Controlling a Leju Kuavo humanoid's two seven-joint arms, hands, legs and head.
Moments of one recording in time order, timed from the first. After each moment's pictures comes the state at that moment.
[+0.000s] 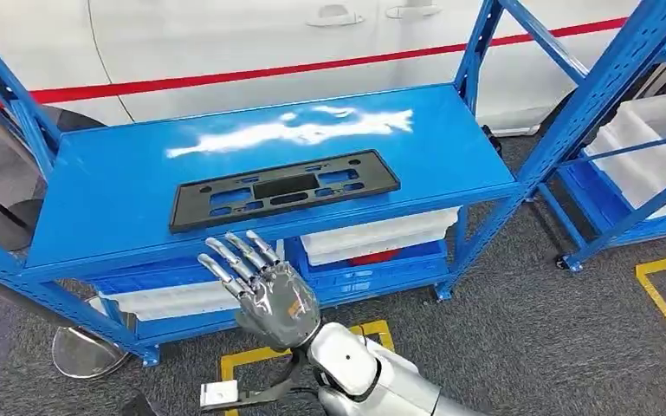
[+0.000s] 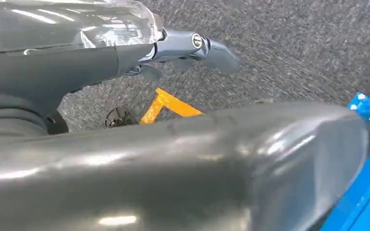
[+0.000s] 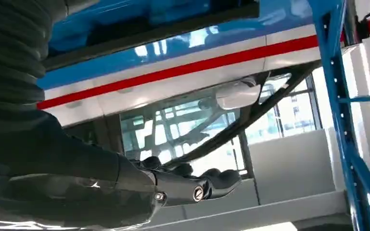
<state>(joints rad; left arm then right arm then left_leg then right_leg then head) -0.21 -0.28 0.76 -0.31 -0.02 0.52 -0.49 -0.50 0.12 1.14 -1.11 1.31 -0.61 0.11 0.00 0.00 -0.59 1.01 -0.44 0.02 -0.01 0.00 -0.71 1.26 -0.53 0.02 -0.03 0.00</state>
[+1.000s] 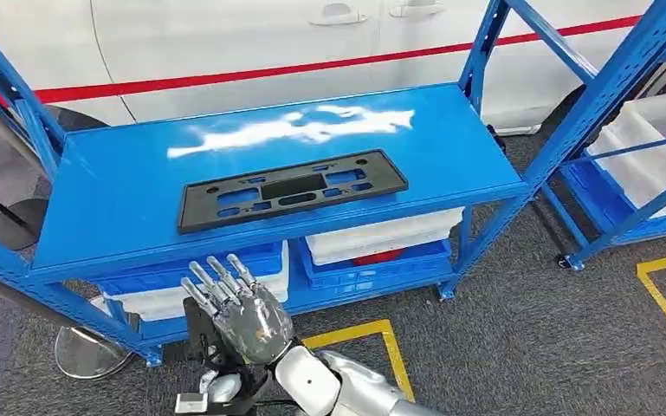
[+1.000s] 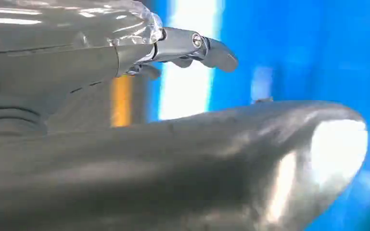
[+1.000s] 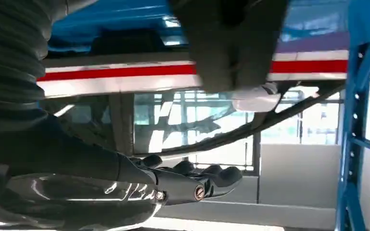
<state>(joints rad) -0.19 -0.24 -0.39 -0.80 0.36 0.67 -0.57 -0.50 0.25 1.14 -0.83 1.56 -0.70 0.30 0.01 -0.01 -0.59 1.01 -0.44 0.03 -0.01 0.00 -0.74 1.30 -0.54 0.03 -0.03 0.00</state>
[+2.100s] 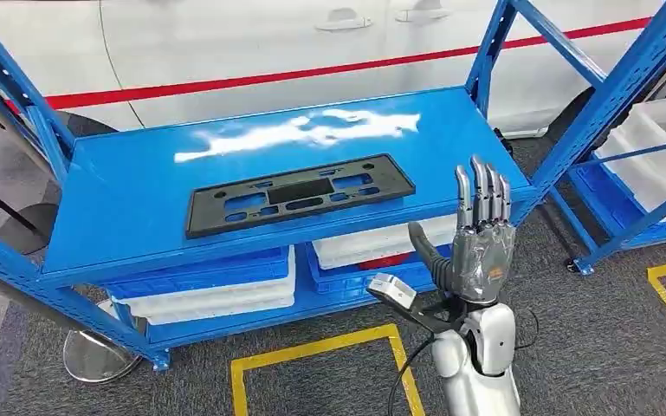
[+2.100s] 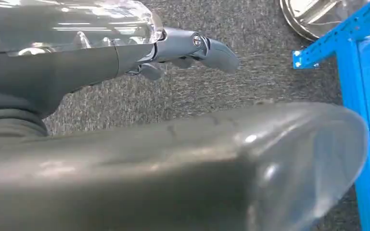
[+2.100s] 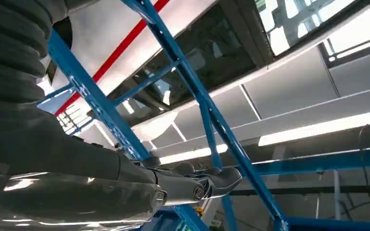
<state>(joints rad) 0.04 -0.03 0.35 -0.26 -0.14 0.22 -0.70 -0.15 0.22 0.07 -1.55 1.33 -0.70 -0.39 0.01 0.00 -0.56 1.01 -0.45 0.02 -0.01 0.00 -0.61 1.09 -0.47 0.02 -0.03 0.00</state>
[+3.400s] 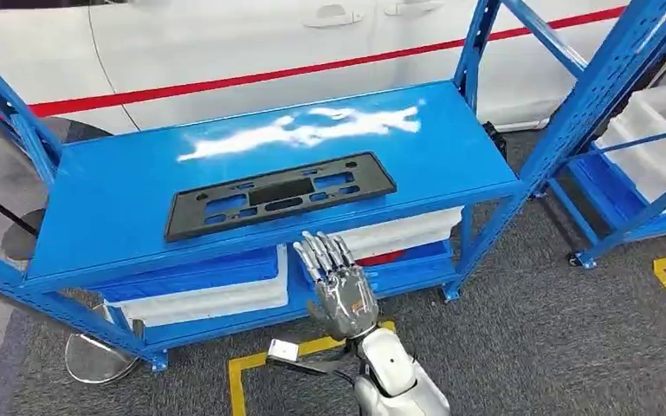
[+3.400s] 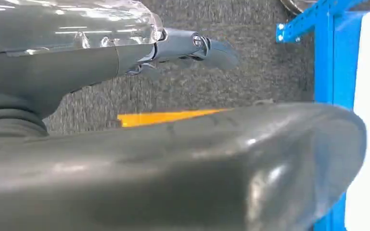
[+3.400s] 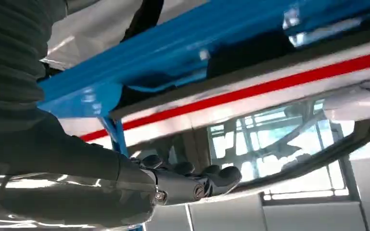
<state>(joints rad) -0.01 -0.03 0.56 -0.25 -0.27 0.06 -0.70 -0.23 0.22 0.46 -0.99 1.52 -0.70 -0.18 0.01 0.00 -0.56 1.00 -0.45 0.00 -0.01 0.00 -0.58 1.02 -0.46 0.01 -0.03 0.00</state>
